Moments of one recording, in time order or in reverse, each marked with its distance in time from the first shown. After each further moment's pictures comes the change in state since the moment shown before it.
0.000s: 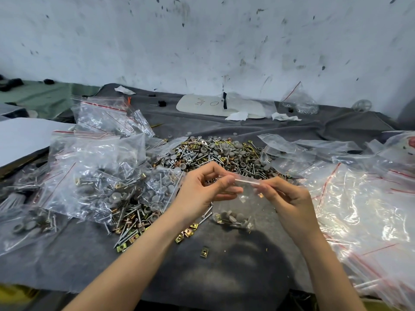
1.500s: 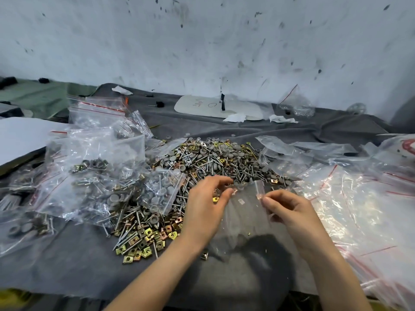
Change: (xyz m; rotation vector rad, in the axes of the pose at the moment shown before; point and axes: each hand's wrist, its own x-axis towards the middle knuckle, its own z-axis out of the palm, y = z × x) left_hand -0.008 -0.032 0.013 0.890 0.299 0.286; right_hand -0.012 -0.005 -0.005 0.142 0.105 0.482
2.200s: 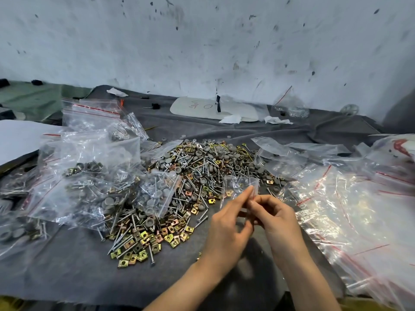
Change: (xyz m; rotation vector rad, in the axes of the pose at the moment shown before) left_hand -0.033 0.021 0.029 -0.252 -0.065 0.130; right_hand -0.014 0.004 0.031 0.226 0.067 -0.020
